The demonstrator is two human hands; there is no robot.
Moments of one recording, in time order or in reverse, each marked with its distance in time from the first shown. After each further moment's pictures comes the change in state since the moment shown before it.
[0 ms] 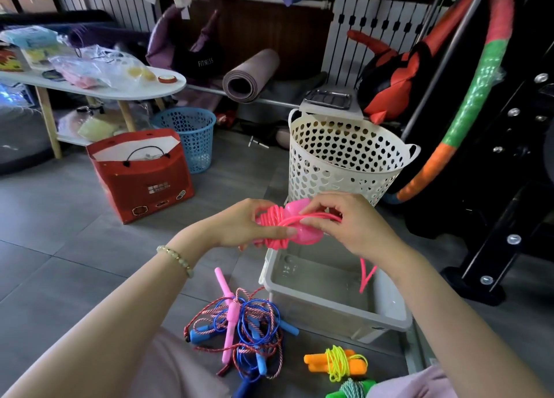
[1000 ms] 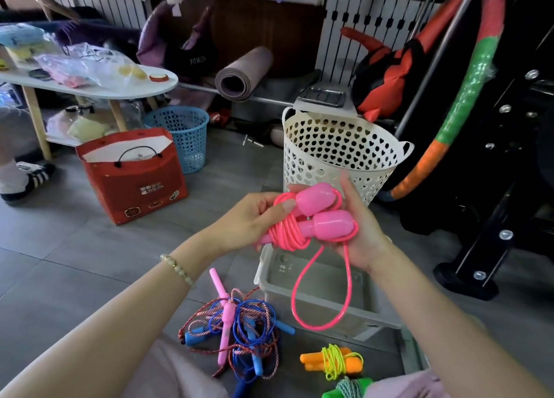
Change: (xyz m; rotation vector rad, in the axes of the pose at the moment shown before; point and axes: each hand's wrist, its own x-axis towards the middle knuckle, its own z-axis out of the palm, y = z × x) left_hand 0.002 0.014 0.017 -0.347 0.037 0.266; right_hand -0.003 0.000 0.008 1.252 -0.144 0.396
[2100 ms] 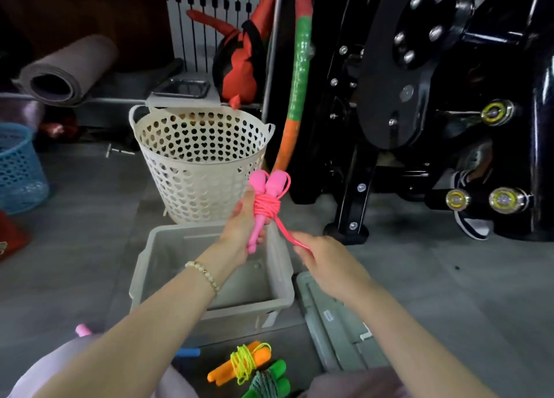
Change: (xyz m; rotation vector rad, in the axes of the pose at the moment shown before) left_hand 0.162 -0.035 0.211 -0.503 0.246 -0.545; right_hand -0.147 0.013 -0.154 -1.510 0.644 0.022
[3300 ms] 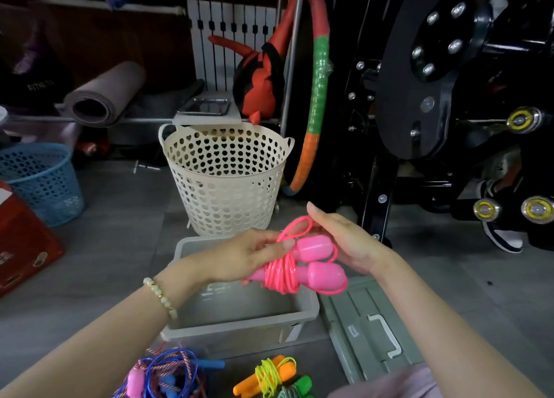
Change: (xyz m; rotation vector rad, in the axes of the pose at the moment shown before) left_hand -0.066 0.042 -0.068 0.828 -0.745 0.434; right_hand 0.038 -0.028 -0.030 1.130 -0.319 0.055
